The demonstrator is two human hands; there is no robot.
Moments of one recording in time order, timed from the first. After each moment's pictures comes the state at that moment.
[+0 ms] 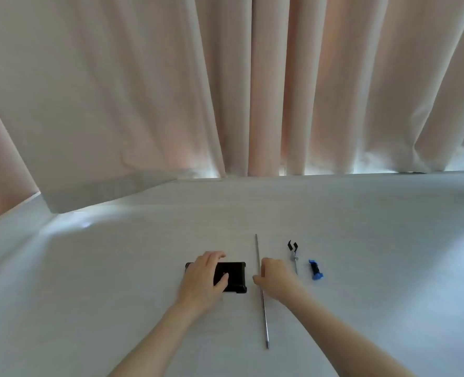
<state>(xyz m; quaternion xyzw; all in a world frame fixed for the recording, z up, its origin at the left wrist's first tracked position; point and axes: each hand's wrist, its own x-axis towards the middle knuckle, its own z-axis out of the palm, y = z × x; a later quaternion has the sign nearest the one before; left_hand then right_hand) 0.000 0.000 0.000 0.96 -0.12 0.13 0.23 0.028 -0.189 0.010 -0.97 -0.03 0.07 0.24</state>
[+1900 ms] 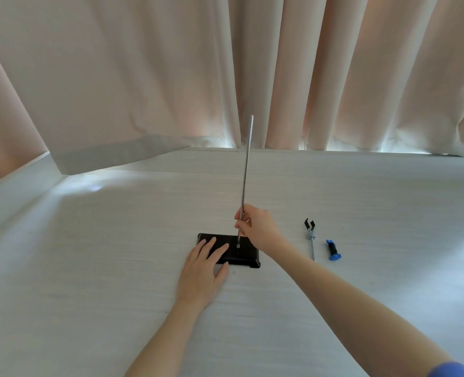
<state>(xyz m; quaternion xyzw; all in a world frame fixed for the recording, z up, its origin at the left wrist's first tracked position) -0.012 0.024 -0.061 0.97 -0.03 0.13 0.22 0.066 -0.126 0.033 -0.90 -0.14 0.01 0.42</state>
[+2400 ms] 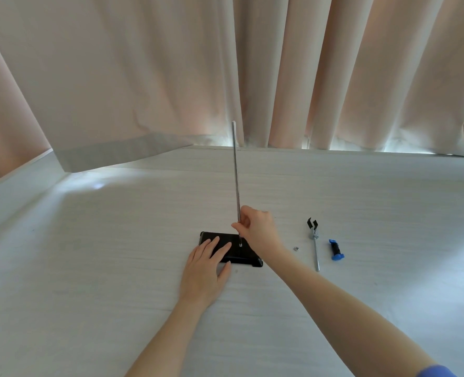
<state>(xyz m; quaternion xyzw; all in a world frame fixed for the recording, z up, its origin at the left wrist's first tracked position) -0.015 0.023 -0.059 0.97 -0.05 0.15 0.20 0.053 -0.120 0.027 -0.91 -0.16 -0.08 0.38</state>
